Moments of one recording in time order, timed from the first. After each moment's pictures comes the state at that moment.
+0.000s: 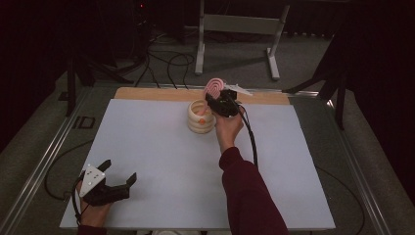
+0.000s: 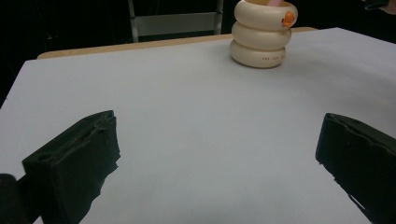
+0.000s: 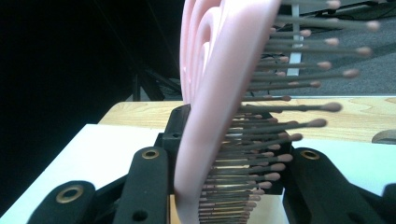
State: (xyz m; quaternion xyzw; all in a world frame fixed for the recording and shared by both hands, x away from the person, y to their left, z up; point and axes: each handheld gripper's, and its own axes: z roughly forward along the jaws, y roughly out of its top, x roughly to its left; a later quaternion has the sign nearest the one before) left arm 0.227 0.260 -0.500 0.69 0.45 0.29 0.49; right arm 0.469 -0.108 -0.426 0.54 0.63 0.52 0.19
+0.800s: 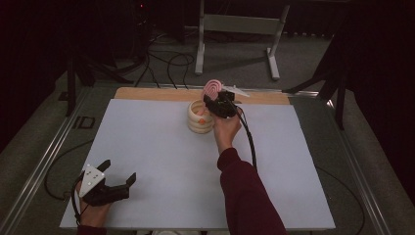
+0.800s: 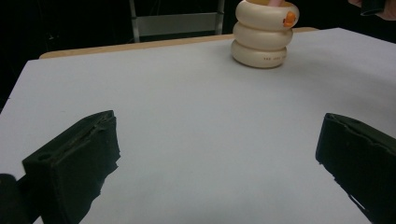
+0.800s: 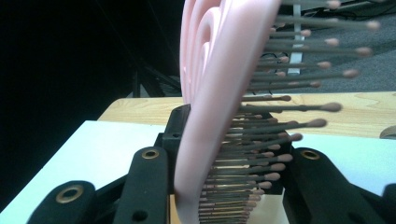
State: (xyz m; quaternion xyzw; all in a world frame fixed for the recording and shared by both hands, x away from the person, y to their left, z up) left arm 0.227 0.260 -0.500 0.69 0.45 0.29 0.49; right arm 0.470 -0.102 -0.433 0.54 0.63 0.52 0.19
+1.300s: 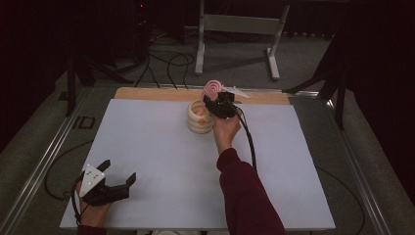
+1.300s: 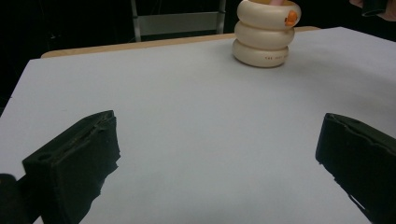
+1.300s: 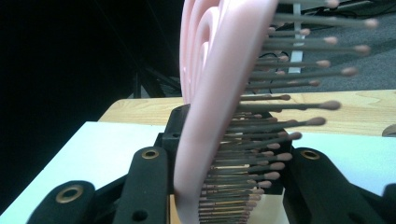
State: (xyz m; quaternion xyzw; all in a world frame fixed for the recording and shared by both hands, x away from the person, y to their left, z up) left arm 0.227 0.260 -0.500 0.69 0.45 0.30 0.49; right arm 0.470 -0.102 -0.435 0.55 0.63 0.52 0.18
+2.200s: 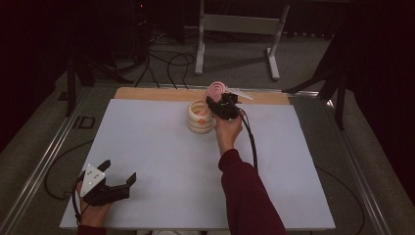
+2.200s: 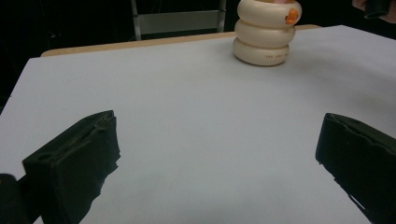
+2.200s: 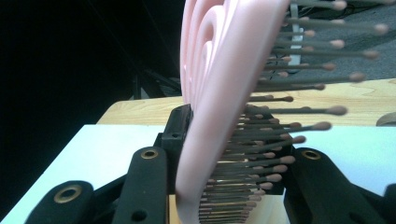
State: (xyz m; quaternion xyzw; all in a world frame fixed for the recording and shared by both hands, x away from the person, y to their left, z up) left arm 0.228 0.260 -0.501 0.69 0.45 0.30 0.48; right arm 0.471 -0.112 -0.442 0.56 0.62 0.53 0.17
